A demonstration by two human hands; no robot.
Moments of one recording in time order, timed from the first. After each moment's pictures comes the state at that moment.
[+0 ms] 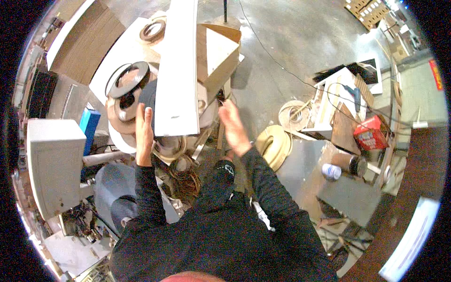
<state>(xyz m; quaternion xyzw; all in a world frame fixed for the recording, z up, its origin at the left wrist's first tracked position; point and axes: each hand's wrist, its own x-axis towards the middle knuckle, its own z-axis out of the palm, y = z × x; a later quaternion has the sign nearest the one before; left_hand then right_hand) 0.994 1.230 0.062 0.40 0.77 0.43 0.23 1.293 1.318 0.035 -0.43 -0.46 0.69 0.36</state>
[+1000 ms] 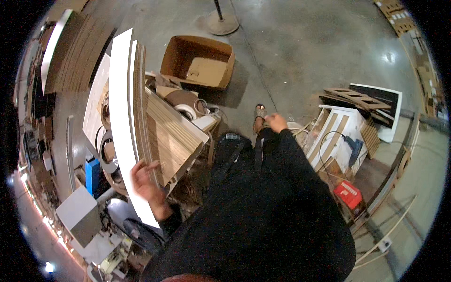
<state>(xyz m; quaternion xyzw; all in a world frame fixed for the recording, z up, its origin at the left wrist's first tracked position) 1.180 1.658 0.150 0.28 0.77 0.57 0.12 1.548 1.922 -0.257 -0.61 -0.62 0.50 -0.04</state>
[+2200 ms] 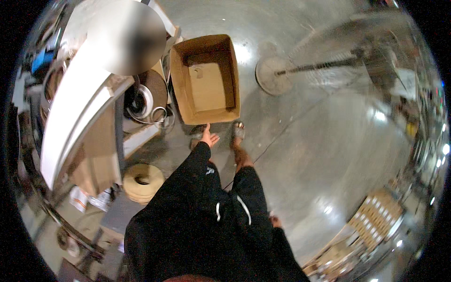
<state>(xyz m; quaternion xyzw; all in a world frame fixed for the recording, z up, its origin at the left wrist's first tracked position) 1.190 2.158 -0.517 -0.56 0.31 0.67 0.38 1.820 2.538 -0.306 -0.53 -0.57 0.56 -0.27</state>
